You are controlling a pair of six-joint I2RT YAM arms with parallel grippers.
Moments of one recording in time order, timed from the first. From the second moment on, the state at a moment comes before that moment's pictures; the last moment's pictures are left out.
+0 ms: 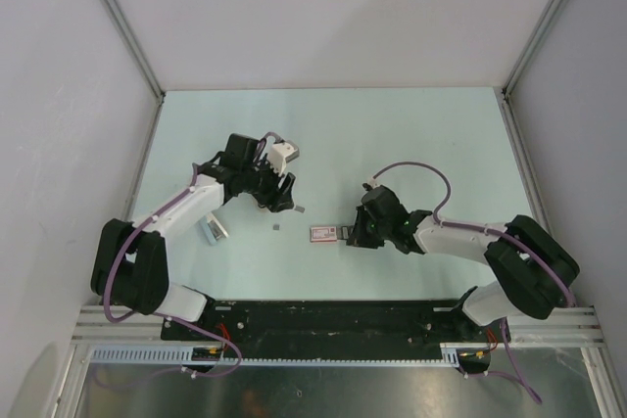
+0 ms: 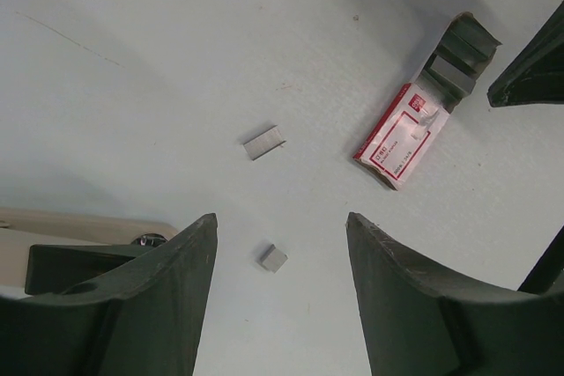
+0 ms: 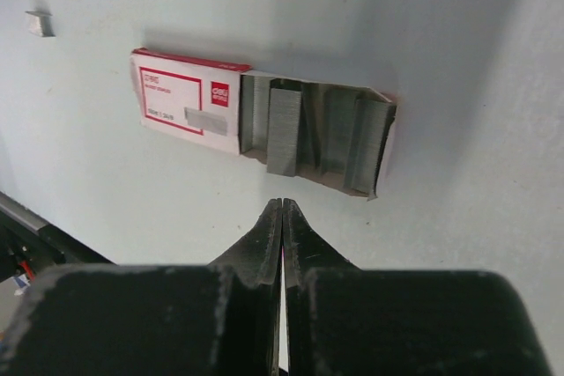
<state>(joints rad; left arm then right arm) -0.37 1.44 0.96 -0.43 0.48 0.28 0.78 1.45 0.65 -0.06 -0.09 0.82</state>
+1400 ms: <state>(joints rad) -0.37 1.42 0.92 -0.43 0.47 0.30 0.76 1.54 0.71 -0.05 -0.09 0.79</state>
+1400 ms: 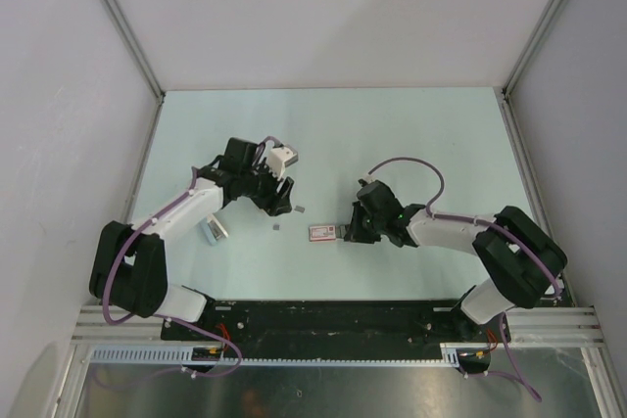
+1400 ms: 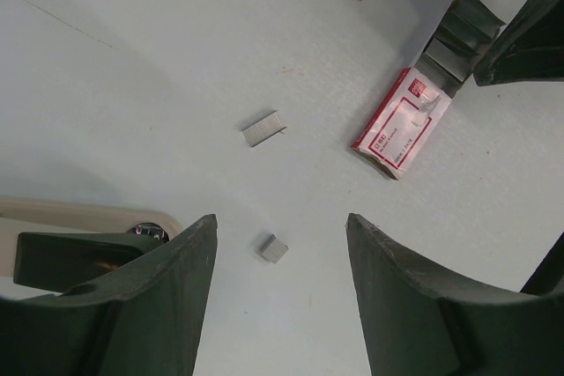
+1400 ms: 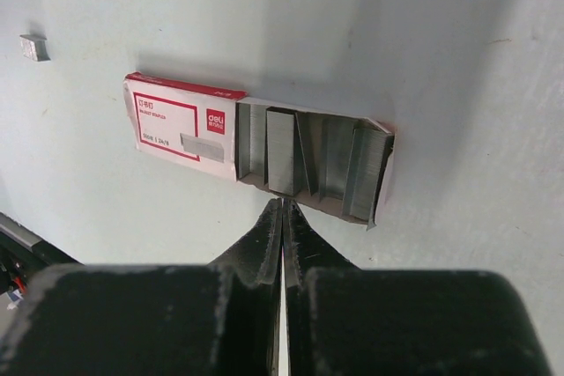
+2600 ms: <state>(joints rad) -0.37 1.45 0.92 -0.39 0.45 0.31 0.63 1.54 0.86 -0.19 -0.02 0.66</state>
